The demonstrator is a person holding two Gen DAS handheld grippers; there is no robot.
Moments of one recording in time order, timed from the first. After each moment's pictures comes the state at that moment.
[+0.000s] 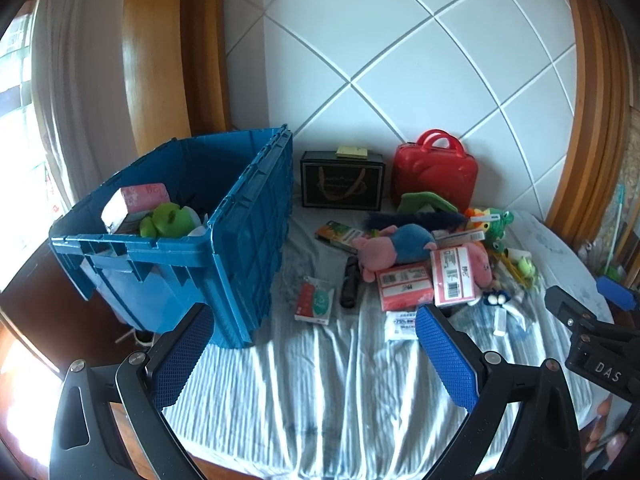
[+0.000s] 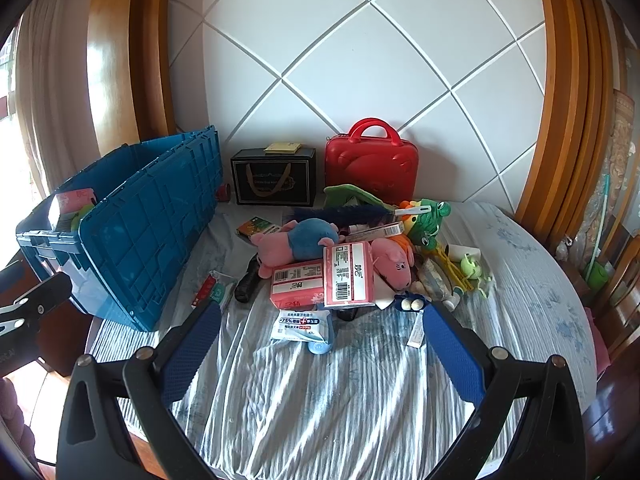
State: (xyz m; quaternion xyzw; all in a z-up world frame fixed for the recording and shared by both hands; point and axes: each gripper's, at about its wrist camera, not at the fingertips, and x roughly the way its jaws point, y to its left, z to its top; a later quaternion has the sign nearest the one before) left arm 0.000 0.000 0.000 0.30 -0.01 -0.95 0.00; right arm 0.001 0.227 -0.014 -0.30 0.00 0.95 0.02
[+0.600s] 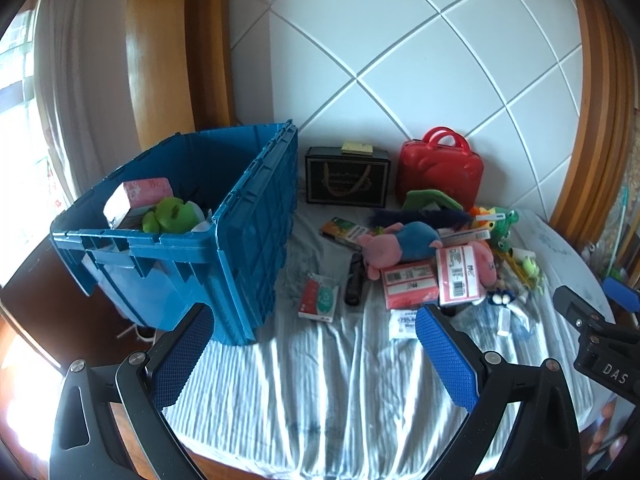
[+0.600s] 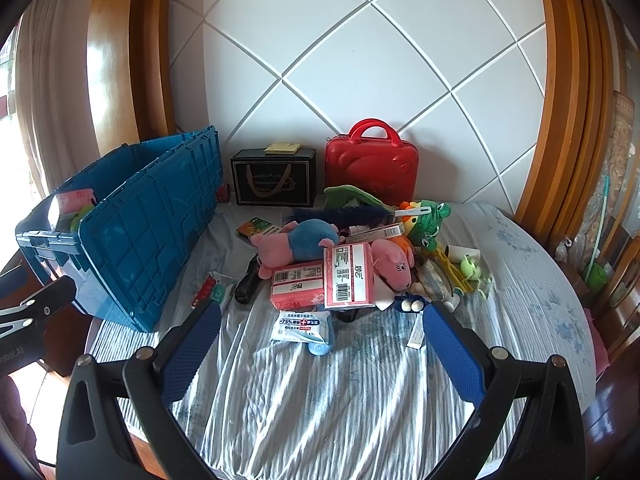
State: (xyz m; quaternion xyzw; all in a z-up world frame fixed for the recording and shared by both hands) left arm -0.005 -0.004 -0.002 0.31 -0.01 -0.95 0.01; right arm -0.001 0.233 -0.012 -0.30 0.01 0.95 0.02
